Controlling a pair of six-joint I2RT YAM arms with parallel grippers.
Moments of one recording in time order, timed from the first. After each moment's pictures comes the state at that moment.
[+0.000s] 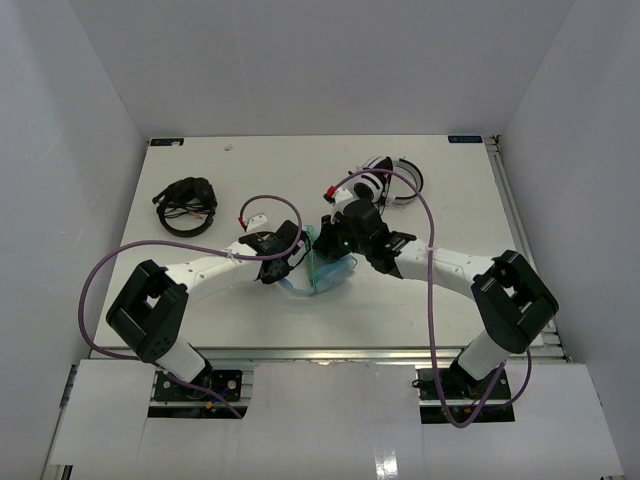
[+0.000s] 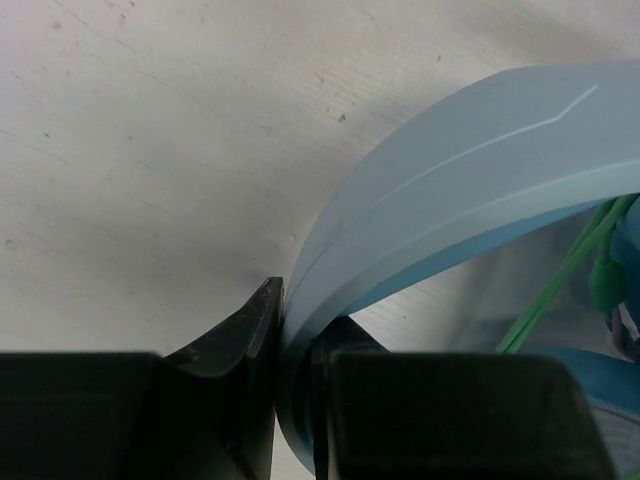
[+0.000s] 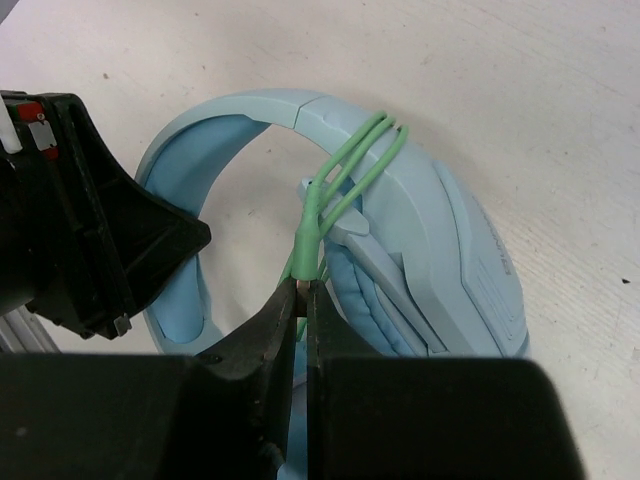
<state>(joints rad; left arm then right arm) -0.72 1.55 0.95 -0.62 -0.52 -1.10 0.79 1.60 0.96 0.13 -0.16 0.33</state>
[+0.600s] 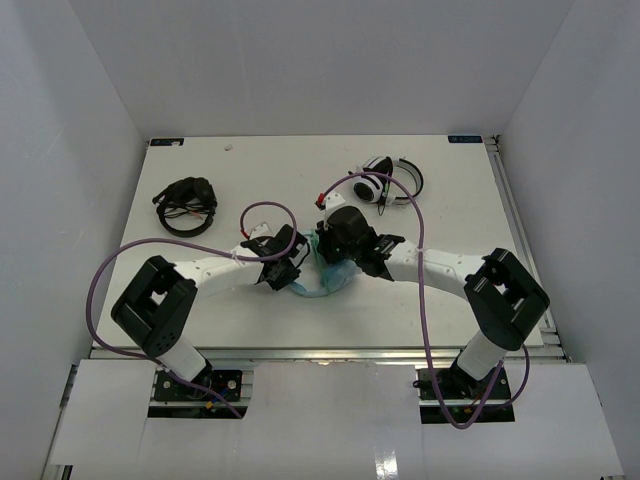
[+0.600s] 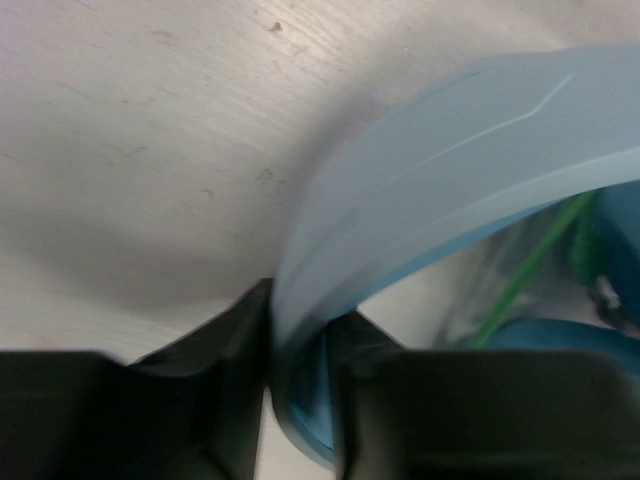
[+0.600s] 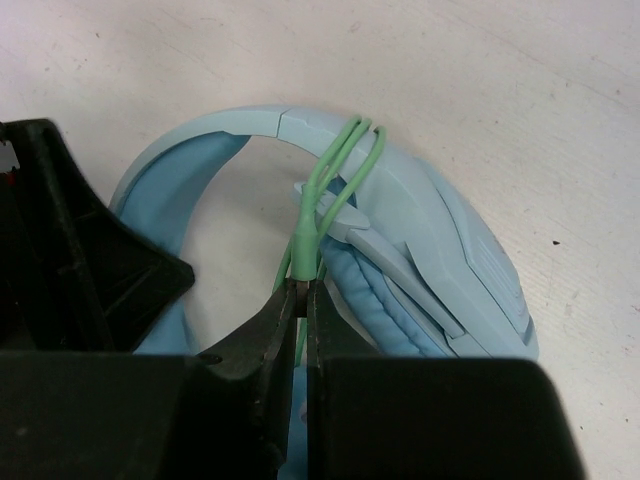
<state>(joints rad) -0.71 1.58 0.88 -0.47 -0.33 -1.20 0.87 1.64 1.01 0.02 0.08 0.27</state>
